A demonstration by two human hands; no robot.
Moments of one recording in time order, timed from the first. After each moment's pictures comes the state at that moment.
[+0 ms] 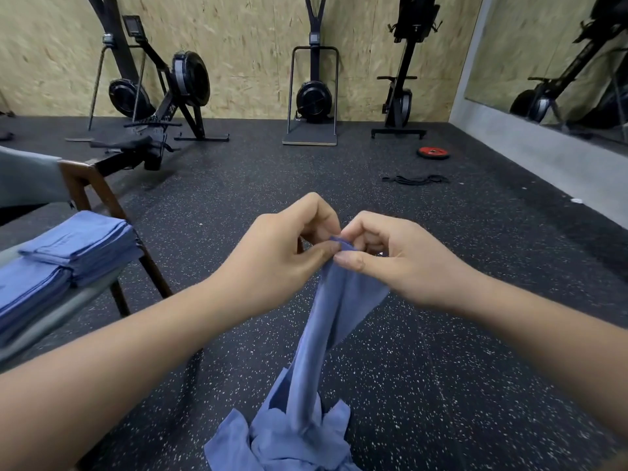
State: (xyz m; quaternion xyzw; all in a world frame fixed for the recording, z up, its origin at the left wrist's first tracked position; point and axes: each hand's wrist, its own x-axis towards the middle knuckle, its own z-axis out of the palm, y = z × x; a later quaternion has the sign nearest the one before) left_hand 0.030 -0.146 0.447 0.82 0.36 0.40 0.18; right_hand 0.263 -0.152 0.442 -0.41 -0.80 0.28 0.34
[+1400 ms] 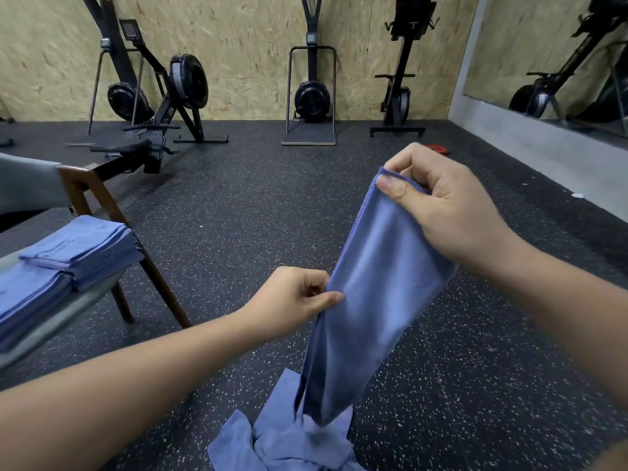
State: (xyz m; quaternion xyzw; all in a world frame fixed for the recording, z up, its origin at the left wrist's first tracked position) left_hand 0.036 -0.112 0.353 0.81 0.41 0.29 0.31; right_hand 0.287 -0.142 0.482 -0.45 -0.75 0.11 0.48
